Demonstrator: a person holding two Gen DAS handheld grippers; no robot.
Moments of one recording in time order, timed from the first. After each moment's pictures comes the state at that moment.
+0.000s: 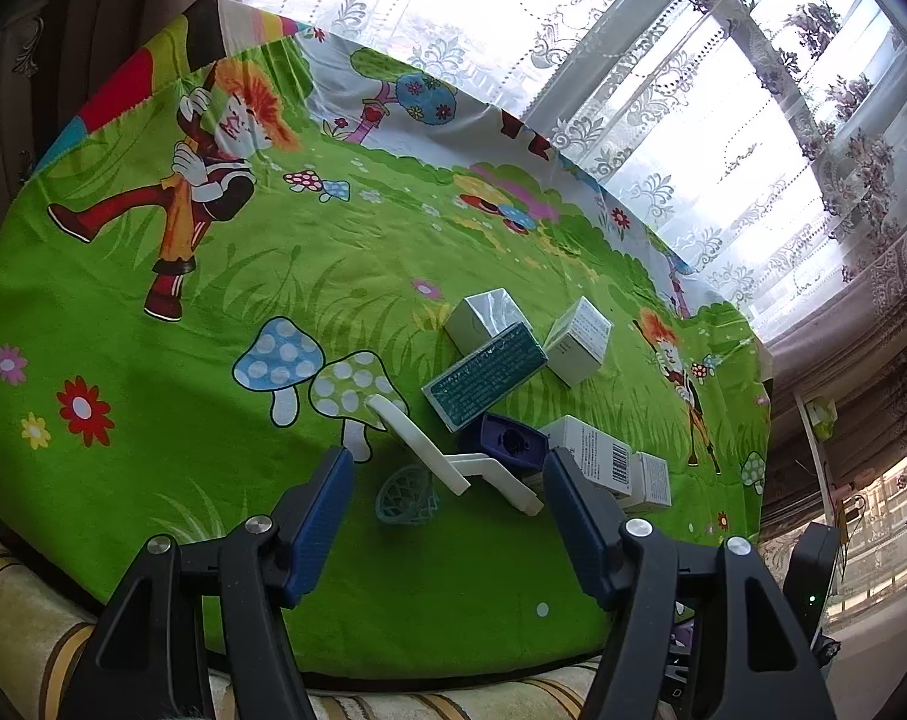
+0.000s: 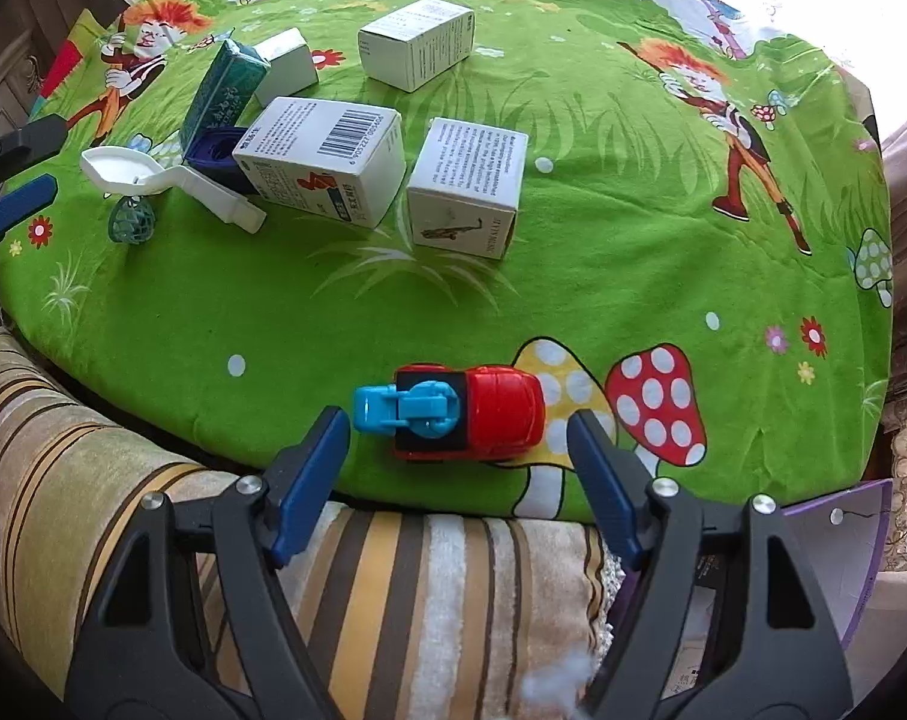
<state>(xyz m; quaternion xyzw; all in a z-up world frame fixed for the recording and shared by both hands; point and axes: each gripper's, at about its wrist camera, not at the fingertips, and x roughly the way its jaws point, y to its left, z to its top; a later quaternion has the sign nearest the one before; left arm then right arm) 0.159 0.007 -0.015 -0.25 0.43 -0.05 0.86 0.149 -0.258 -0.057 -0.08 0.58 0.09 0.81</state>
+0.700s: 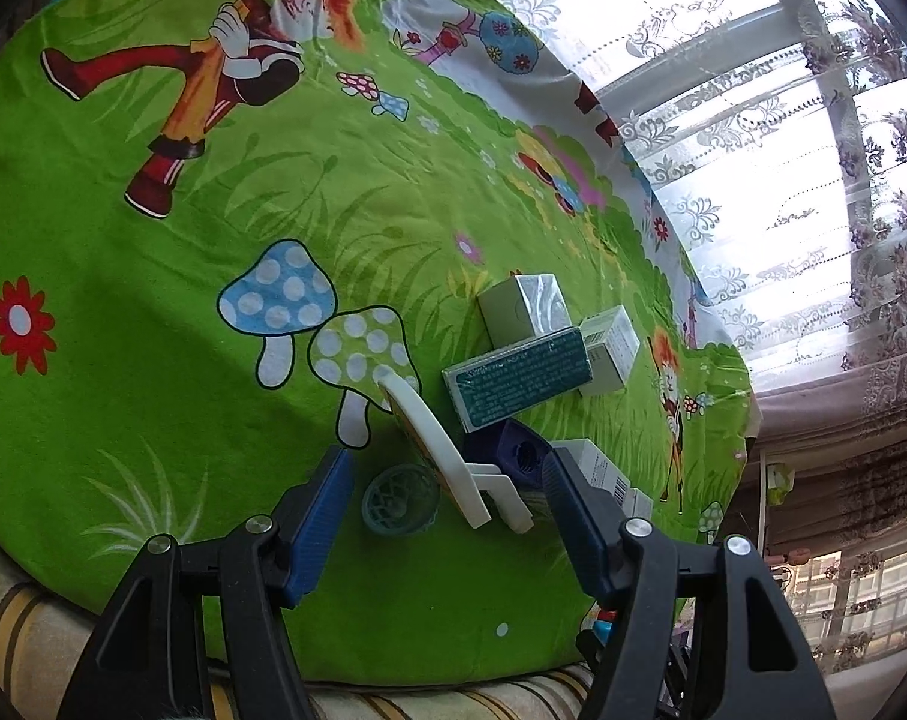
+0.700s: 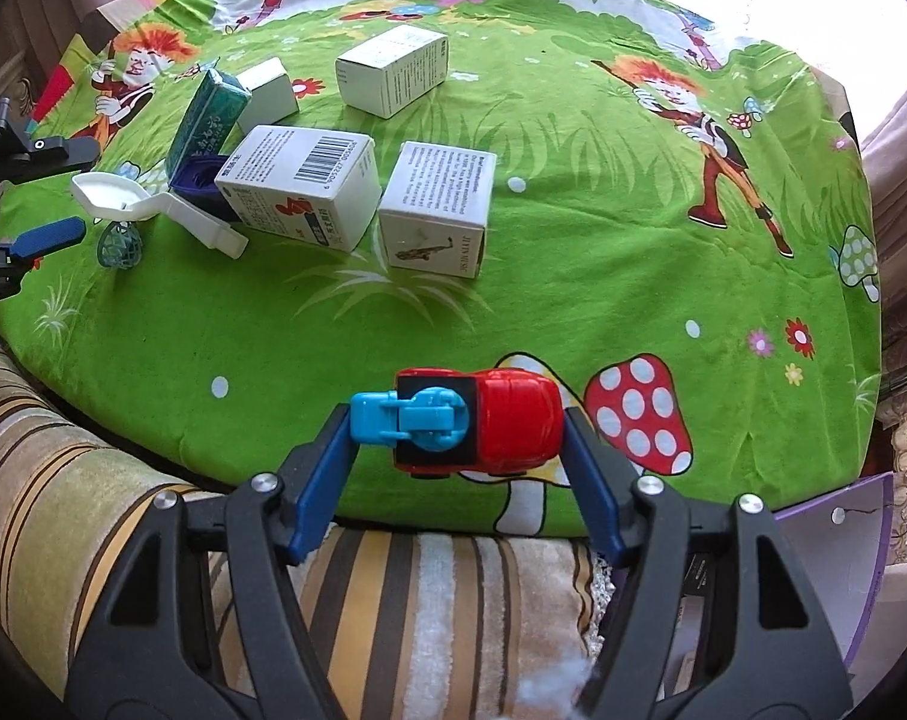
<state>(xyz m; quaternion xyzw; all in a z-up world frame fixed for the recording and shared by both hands) 0.192 0.021 -0.053 -0.37 0.50 -0.04 0.78 0.142 -0.268 -0.051 -0.07 0.54 0.06 0.84</state>
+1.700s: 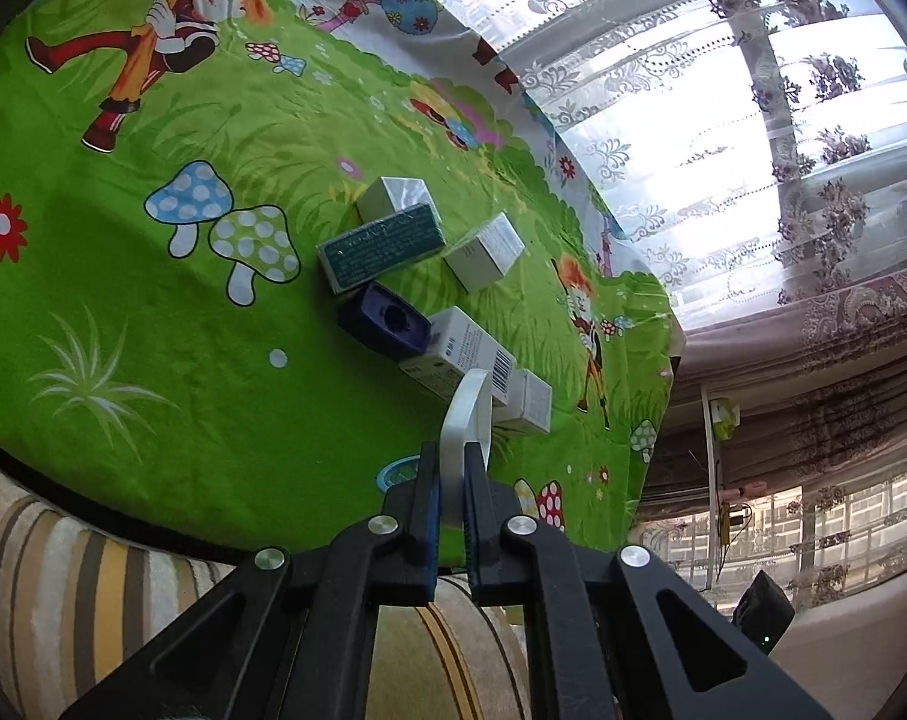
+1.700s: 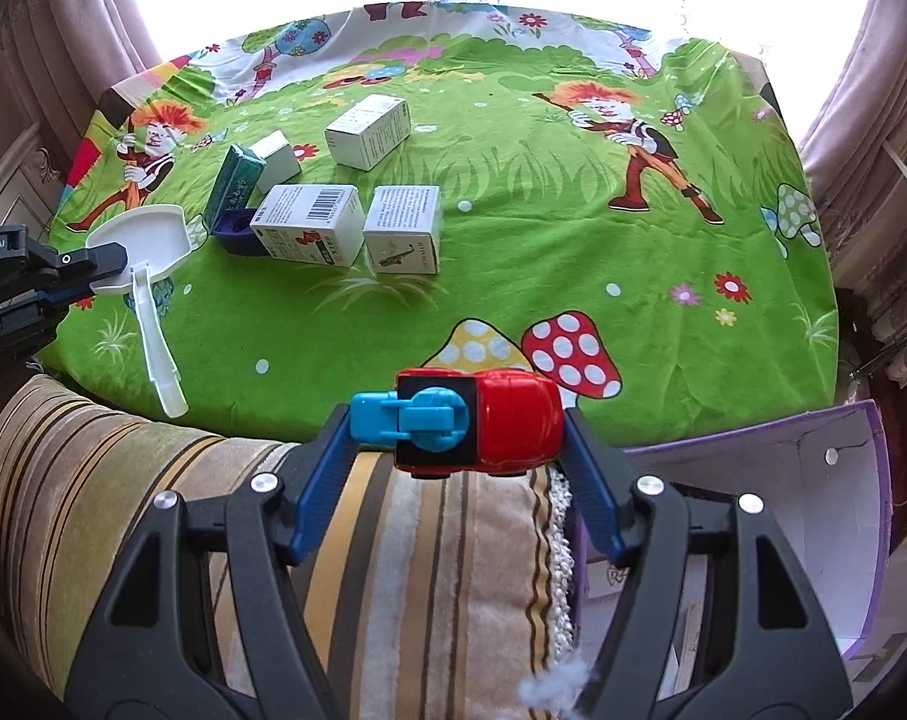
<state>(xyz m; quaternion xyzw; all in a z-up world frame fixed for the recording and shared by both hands) 0.135 -0.029 -0.016 -0.37 0.49 -0.14 0.78 0.085 -0.308 -0.006 -0.01 0.50 0.05 0.87</state>
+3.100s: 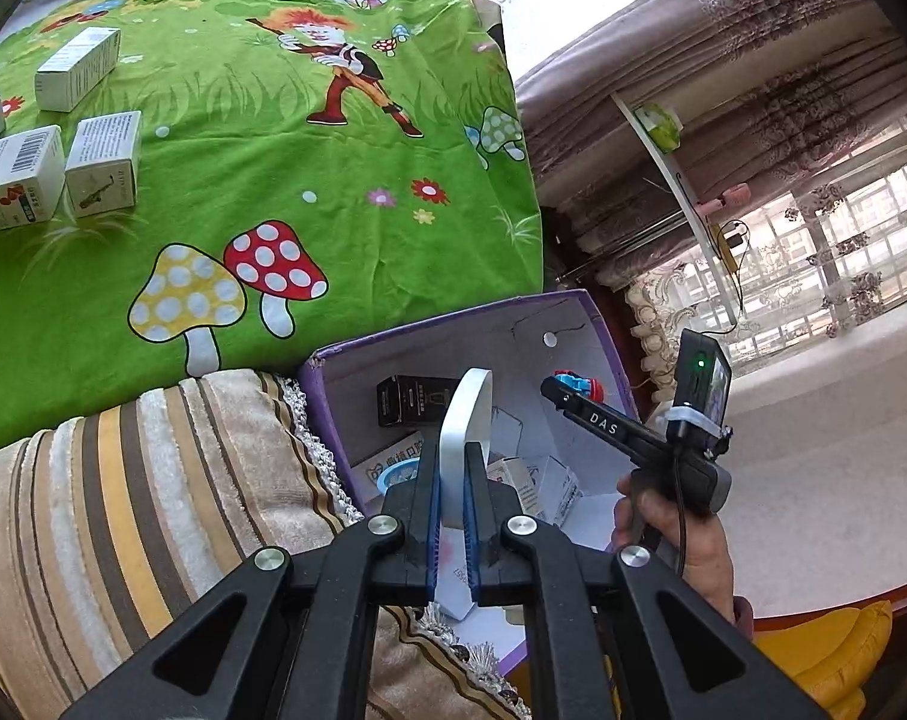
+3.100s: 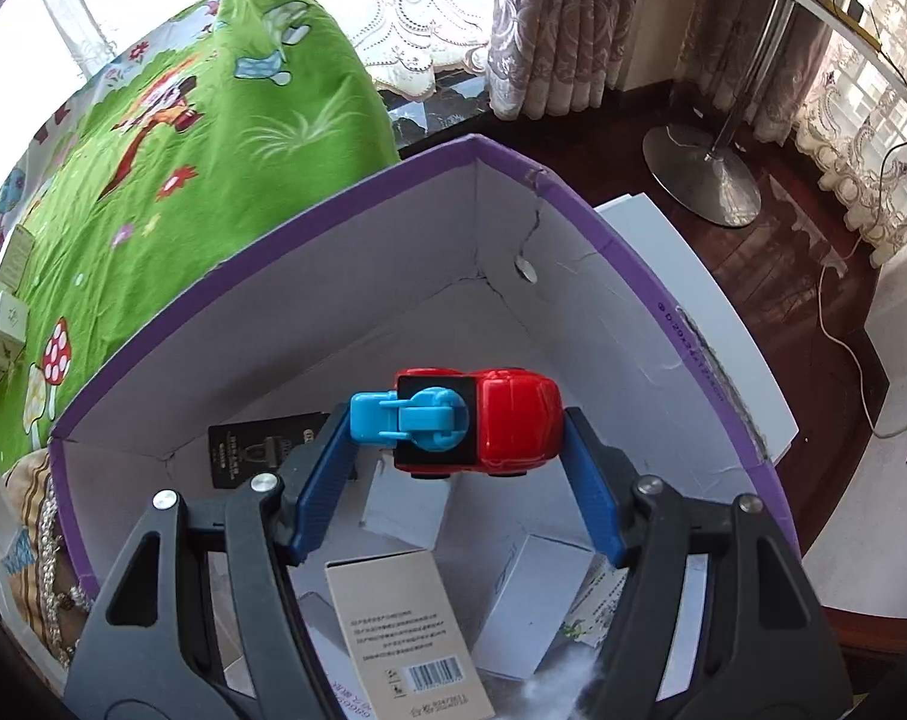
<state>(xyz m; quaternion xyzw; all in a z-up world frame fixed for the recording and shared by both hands) 0.083 -0.295 -0.017 -0.14 0.58 -0.33 0.73 0.034 -0.600 -0.096 0.17 0.54 -0.18 0.80</state>
